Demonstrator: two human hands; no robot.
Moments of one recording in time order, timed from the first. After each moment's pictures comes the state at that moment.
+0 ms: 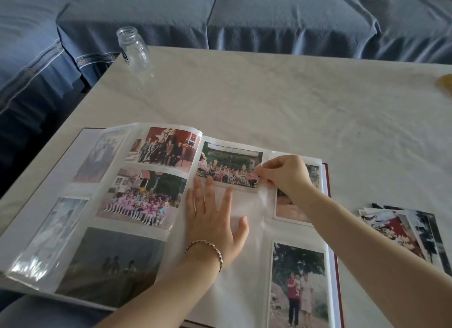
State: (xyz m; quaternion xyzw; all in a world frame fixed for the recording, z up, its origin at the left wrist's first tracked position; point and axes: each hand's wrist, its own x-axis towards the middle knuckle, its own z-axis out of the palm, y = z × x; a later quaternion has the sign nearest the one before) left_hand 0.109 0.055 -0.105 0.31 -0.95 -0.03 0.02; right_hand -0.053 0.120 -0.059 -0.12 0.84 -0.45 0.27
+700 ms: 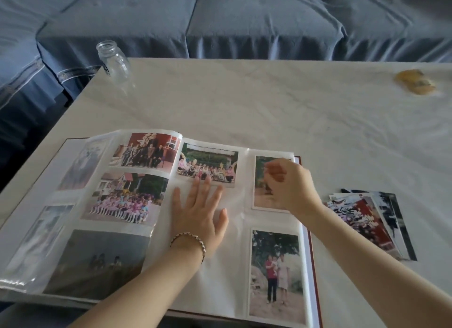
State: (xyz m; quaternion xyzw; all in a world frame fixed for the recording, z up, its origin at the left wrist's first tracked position) left_hand 0.109 0.053 -0.098 0.25 -0.97 -0.02 -0.07; right_hand -0.039 0.178 -0.052 -0.21 0.87 -0.42 0.17
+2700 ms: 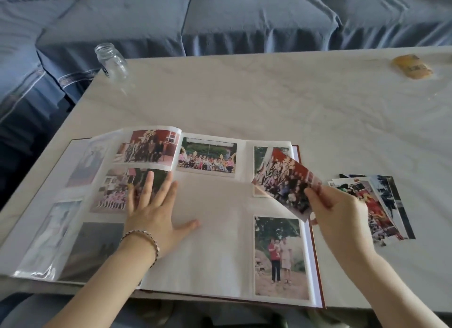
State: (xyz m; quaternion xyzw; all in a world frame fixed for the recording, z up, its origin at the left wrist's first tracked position) left_hand 0.161 0.016 -0.045 0.29 -0.94 0.02 -0.18; right_hand 0.013 0.267 -0.043 -0.19 0.90 -0.40 0.01
